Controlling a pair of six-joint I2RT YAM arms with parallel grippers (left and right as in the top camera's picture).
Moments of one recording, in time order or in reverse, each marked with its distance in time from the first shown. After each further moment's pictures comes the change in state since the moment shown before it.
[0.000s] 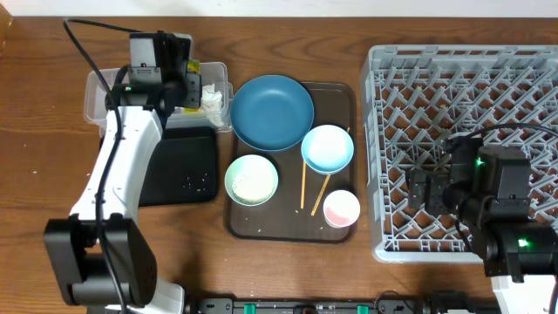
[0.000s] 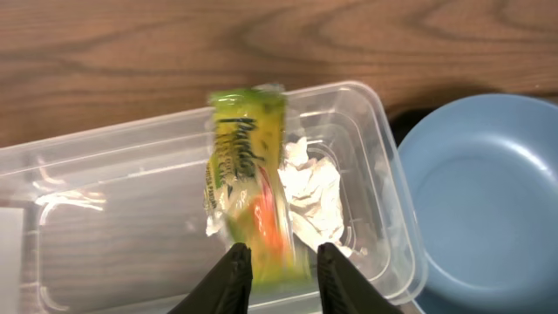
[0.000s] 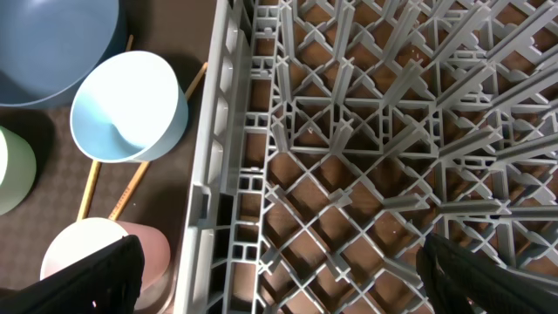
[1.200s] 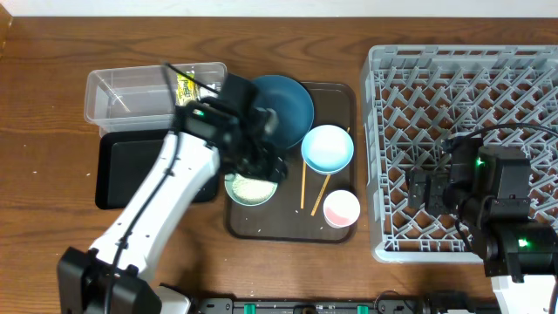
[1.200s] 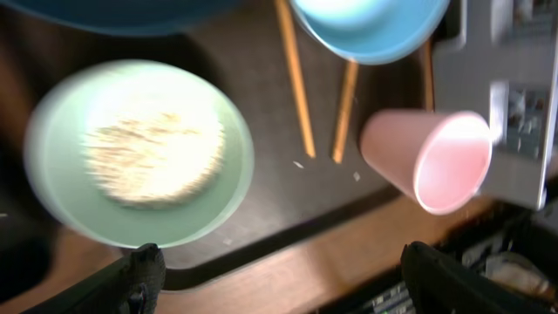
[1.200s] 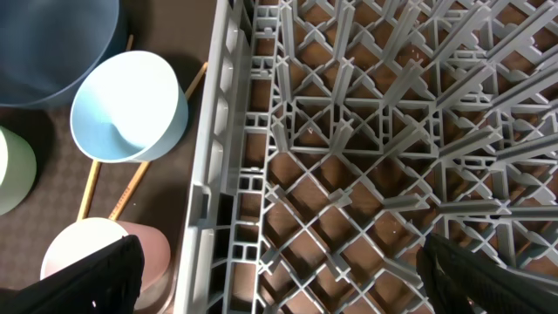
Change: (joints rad) left arm -0.430 -0.129 -0.031 -0.589 0.274 -0.274; right arm 0.000 0.000 0.000 0.000 0.000 0.000
